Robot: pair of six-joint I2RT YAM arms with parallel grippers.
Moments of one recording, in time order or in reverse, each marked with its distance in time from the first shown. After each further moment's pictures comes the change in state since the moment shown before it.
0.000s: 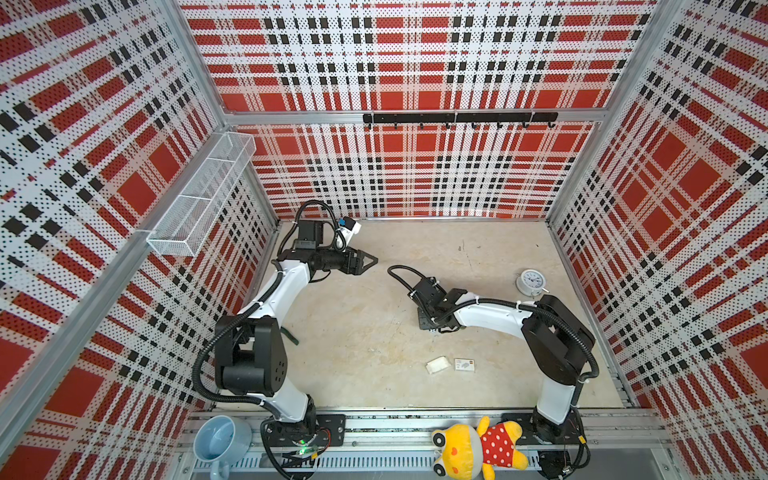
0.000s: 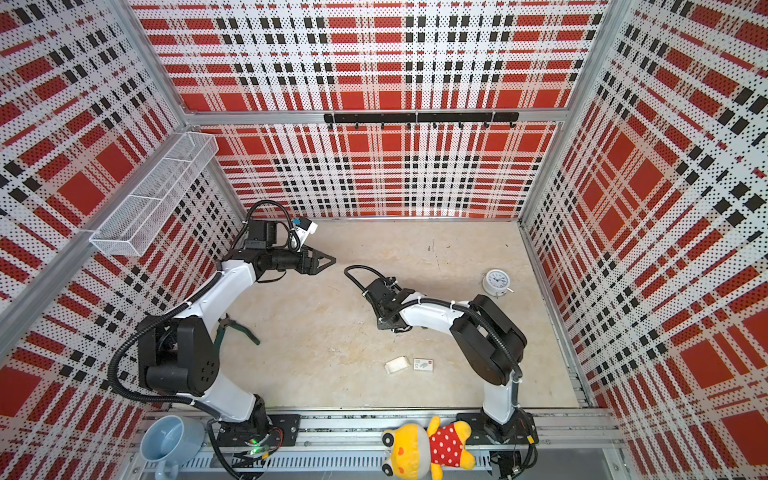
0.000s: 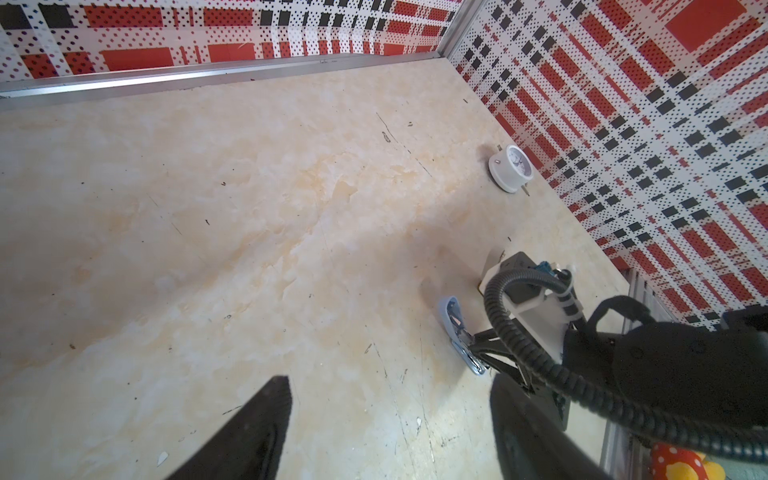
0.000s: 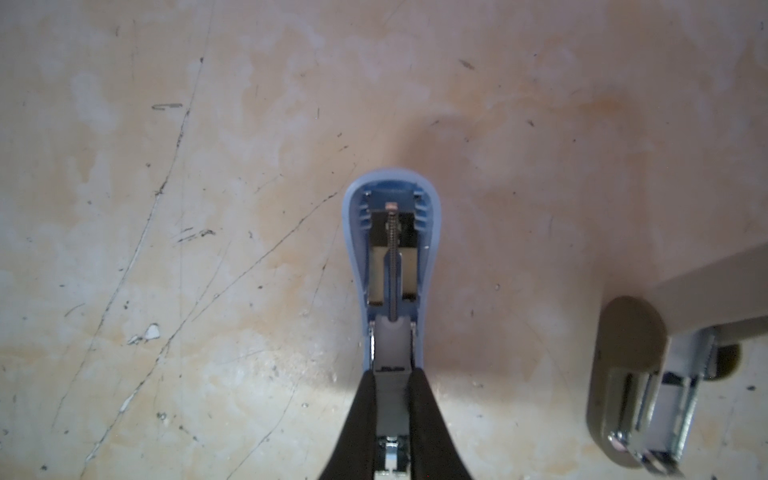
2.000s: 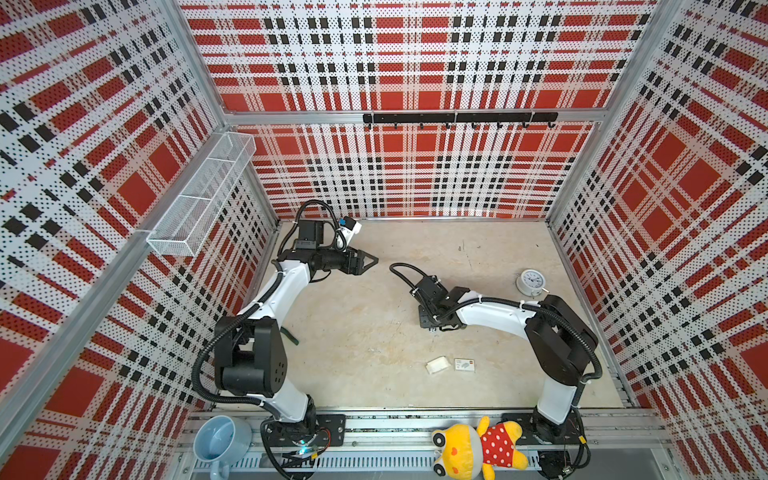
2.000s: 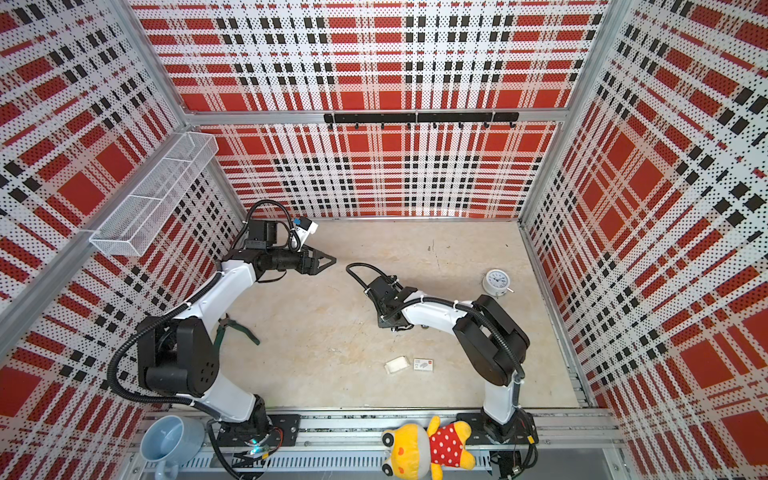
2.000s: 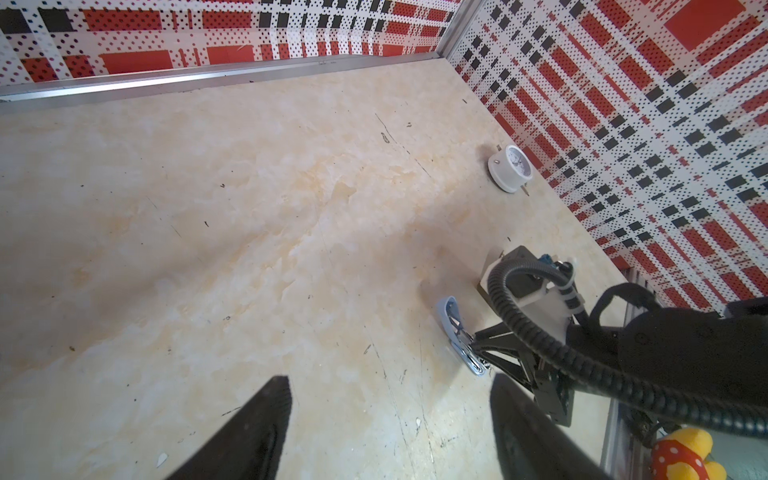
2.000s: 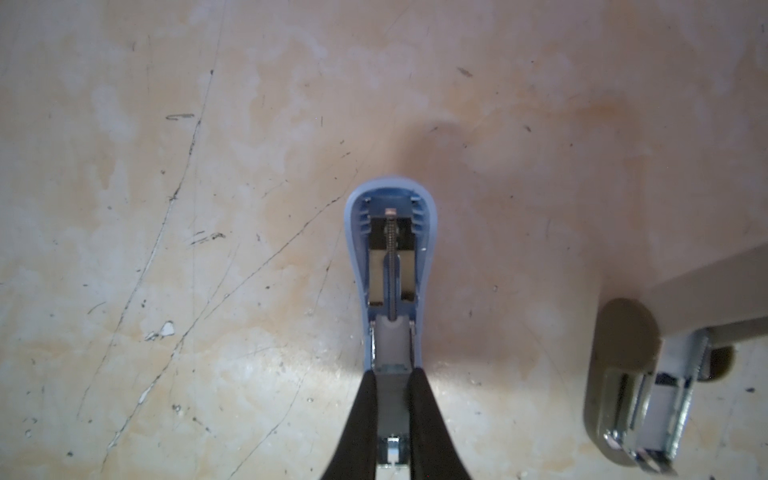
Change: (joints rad) left arm -0.004 -0.003 0.000 0.000 -0.003 0.000; right arm -0.018 -0.015 0.001 -0.001 -0.028 -0.005
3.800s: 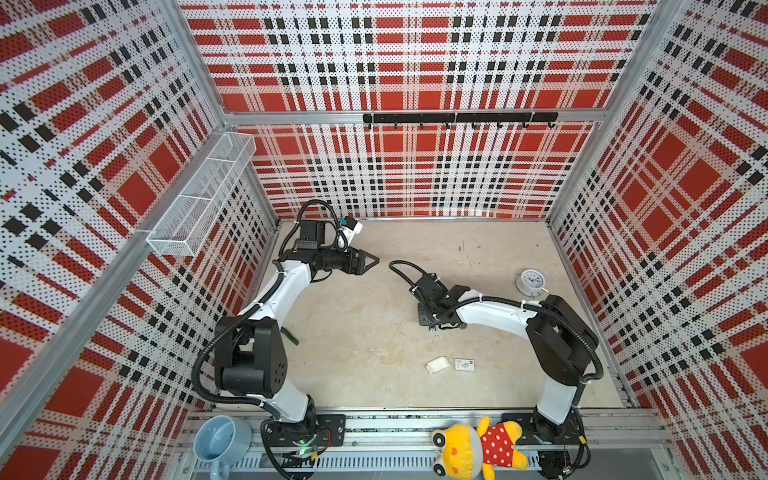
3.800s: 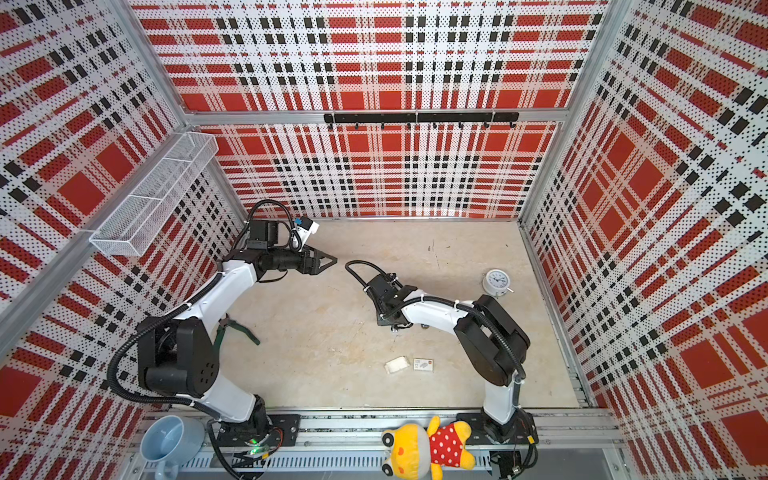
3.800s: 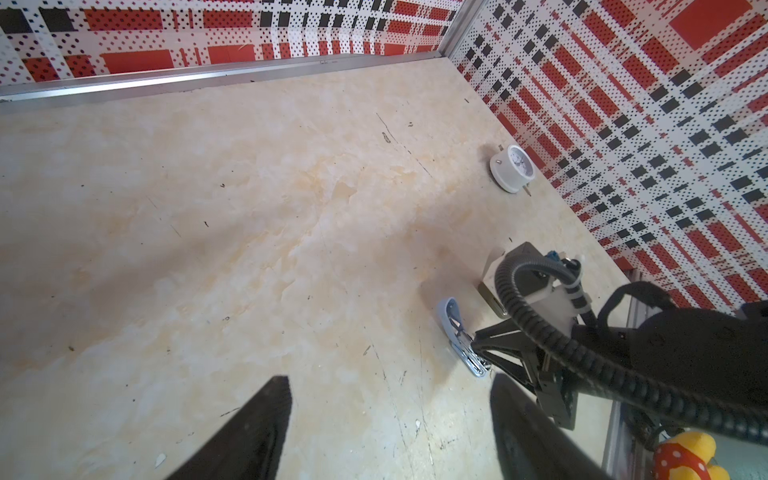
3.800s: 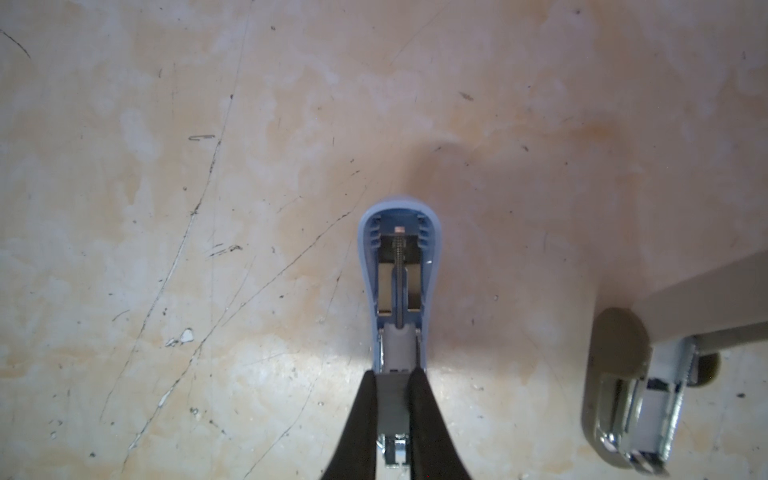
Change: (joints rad) left arm -0.011 -0.003 0.000 0.003 -0.015 -0.008; right arm 0.000 -0.003 0.018 -0.002 0.007 -0.003
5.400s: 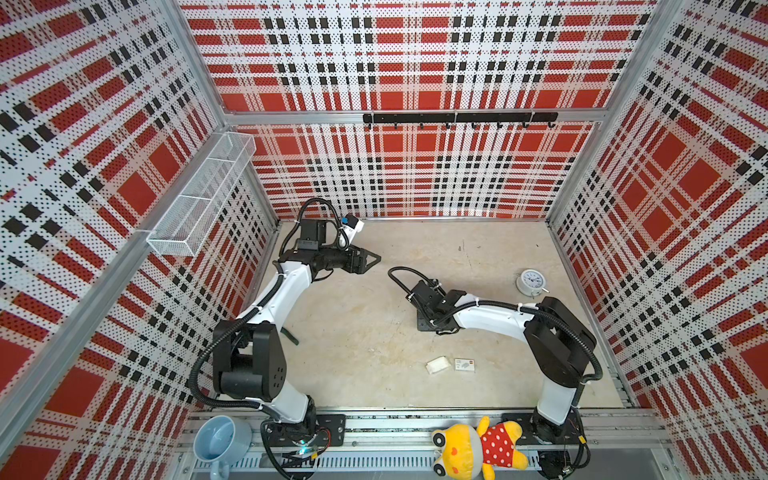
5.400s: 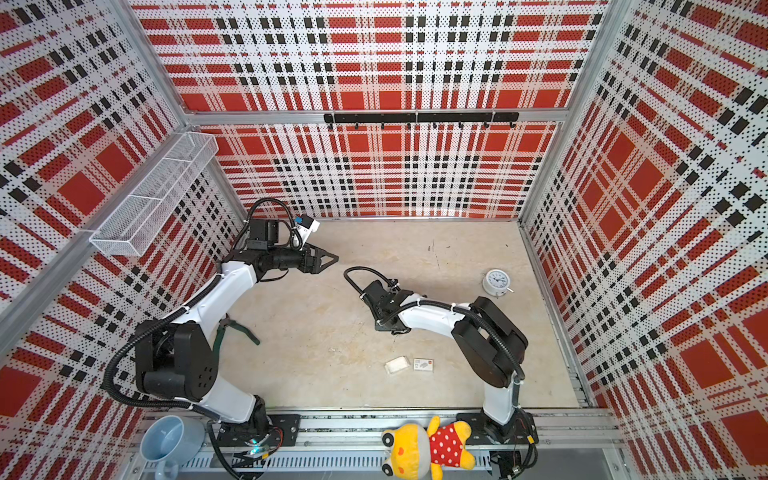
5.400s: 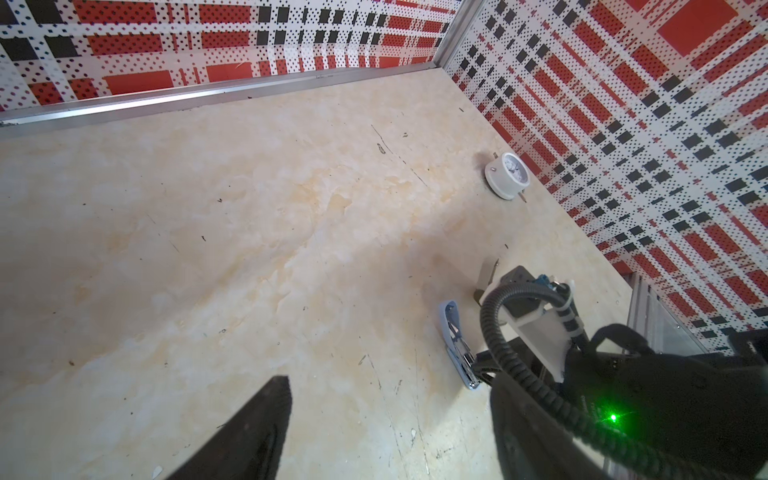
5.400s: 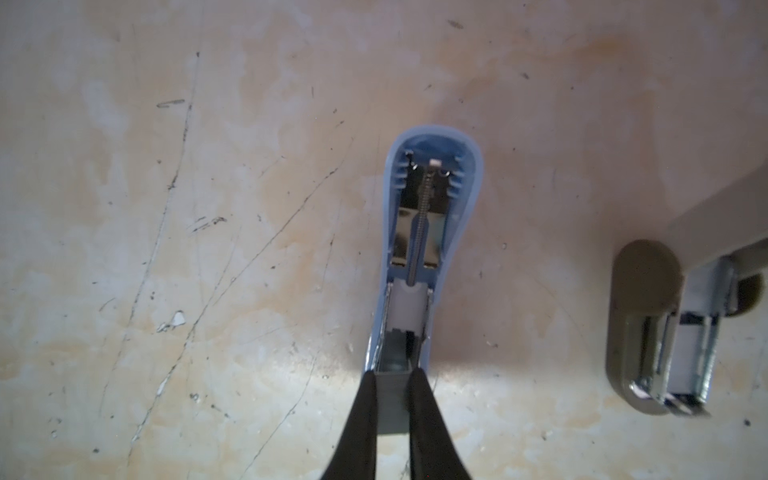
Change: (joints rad) left arm -0.014 -0.023 -0.002 0.023 -0.008 -0.022; right arm 0.035 0.008 -0.013 -0.037 0.013 0.138
